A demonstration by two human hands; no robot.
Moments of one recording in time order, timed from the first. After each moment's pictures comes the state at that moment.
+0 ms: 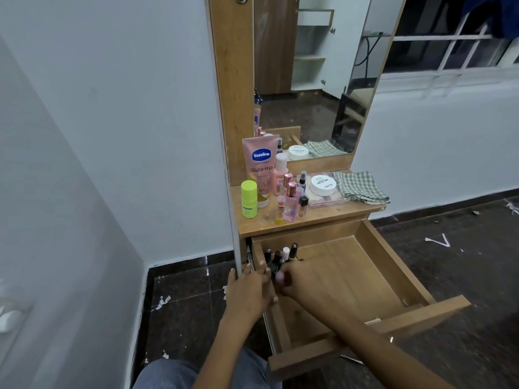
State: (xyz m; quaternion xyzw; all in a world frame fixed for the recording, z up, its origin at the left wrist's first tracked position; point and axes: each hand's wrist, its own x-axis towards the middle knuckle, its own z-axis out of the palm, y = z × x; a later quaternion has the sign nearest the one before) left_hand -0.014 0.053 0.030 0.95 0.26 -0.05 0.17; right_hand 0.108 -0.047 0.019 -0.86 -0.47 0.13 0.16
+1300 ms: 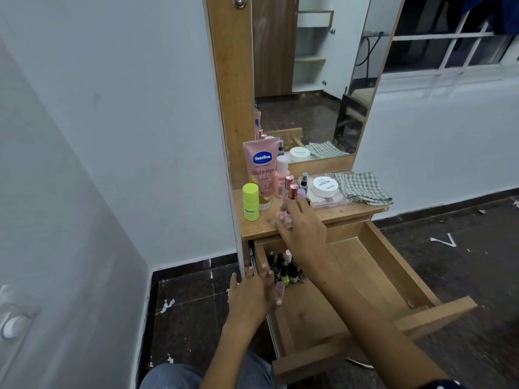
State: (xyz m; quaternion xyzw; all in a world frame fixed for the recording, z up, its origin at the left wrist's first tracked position) left_hand -0.014 0.050 0.036 0.94 0.28 -0.07 0.18; right_hand 0.129 0.007 0.071 -0.83 -0.41 -0.21 0.32
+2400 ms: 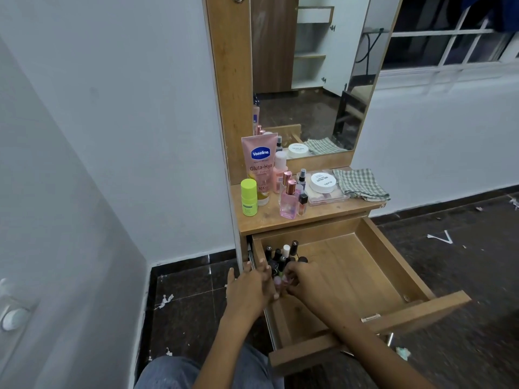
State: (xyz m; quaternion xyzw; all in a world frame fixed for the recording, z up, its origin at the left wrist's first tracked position) left_hand -0.016 0.052 0.027 0.94 0.28 -0.03 0.20; right_hand 0.102 -0.059 0.022 -0.86 -0.44 0.17 0.20
